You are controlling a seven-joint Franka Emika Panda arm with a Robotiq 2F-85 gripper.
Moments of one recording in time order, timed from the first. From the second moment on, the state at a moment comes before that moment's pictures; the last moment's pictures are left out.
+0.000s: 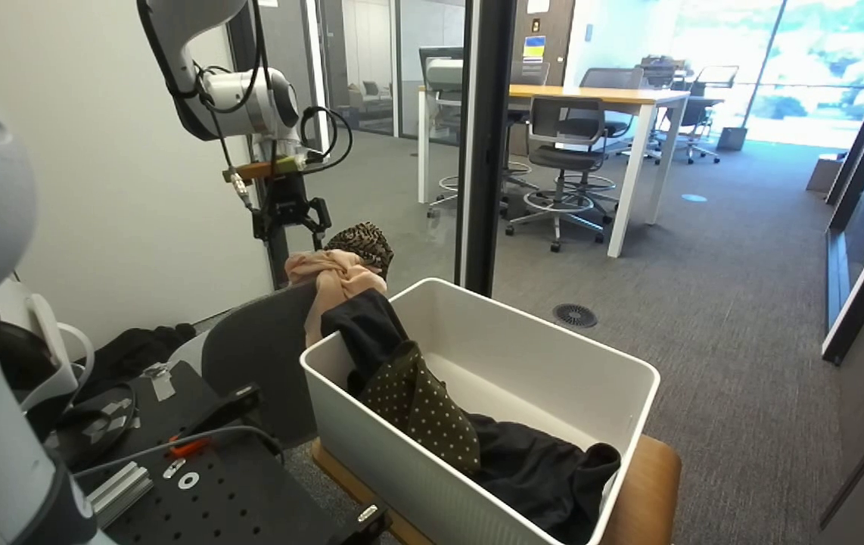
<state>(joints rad) 0.63 0.70 0.18 -1.65 -0.30 1.96 0.31</state>
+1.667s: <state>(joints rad) 0.63 0.73 0.14 -1.65 -0.30 1.99 0.33</state>
